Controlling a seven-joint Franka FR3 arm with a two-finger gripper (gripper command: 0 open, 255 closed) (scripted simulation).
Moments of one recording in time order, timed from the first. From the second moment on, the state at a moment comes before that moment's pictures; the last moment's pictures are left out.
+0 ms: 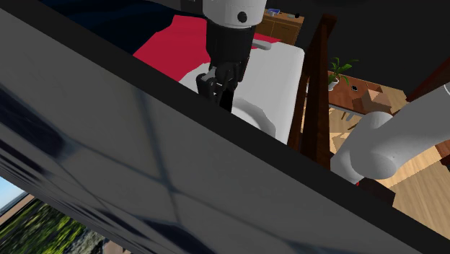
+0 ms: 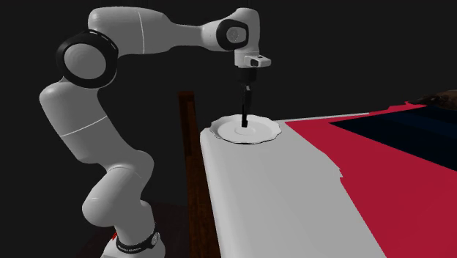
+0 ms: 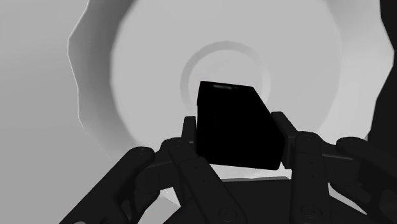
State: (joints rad) arm 0.16 -0.32 0.58 -1.87 0.16 1.61 0.50
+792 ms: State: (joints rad) arm 0.16 -0.33 0.58 -1.89 0.16 1.62 0.50
